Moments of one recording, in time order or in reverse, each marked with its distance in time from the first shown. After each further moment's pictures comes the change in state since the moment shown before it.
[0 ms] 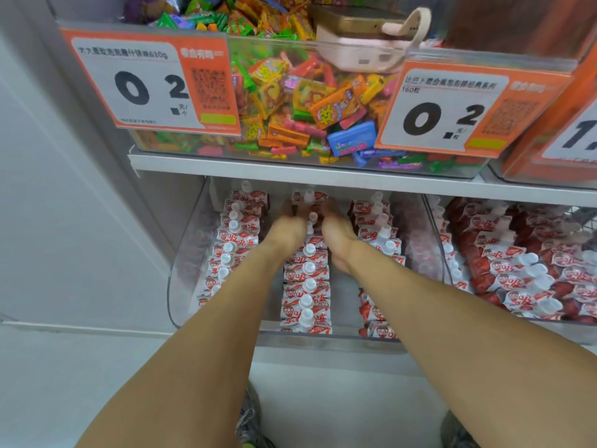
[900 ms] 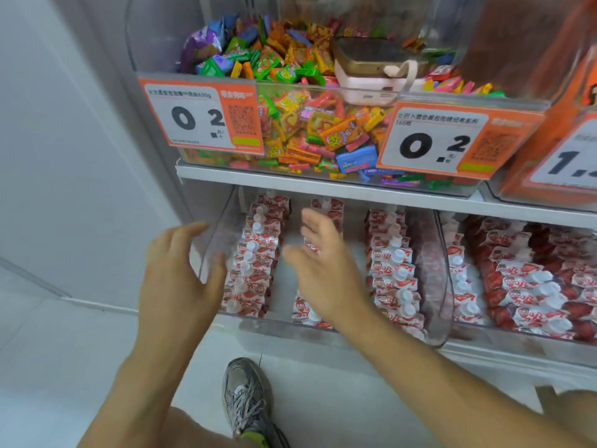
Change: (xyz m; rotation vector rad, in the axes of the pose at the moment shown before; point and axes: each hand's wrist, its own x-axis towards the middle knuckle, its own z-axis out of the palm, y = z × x) left_hand -0.183 -0.012 -0.115 0.655 0.700 0.462; right_hand -0.144 -0.012 0.009 -0.215 -0.227 -0.488
